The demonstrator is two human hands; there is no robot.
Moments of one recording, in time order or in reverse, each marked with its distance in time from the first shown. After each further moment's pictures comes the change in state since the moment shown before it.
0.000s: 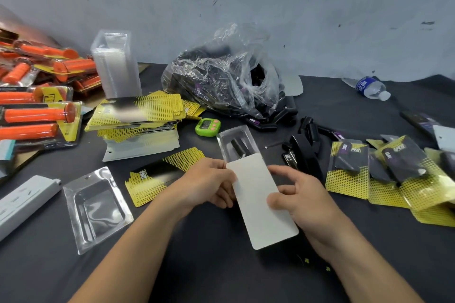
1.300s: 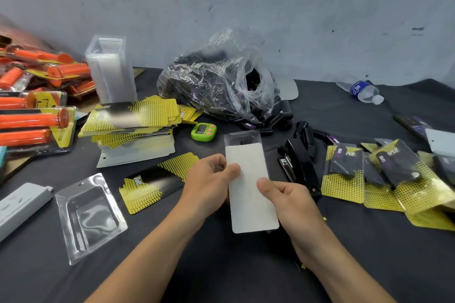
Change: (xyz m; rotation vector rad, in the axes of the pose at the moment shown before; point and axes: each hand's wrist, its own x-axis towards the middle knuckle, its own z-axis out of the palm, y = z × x) left_hand 0.014 -0.010 0.025 -0.021 0.388 0.220; right_hand 0.005 0.009 0.017 0.143 0.014 -0.047
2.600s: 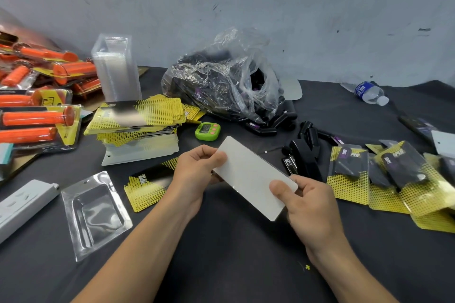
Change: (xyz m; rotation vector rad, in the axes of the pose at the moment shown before) left_hand 0.007 0.011 -0.020 -0.453 0.062 -0.140; right_hand -0.001 0.006 -0.009 -0.075 0.224 -0.289
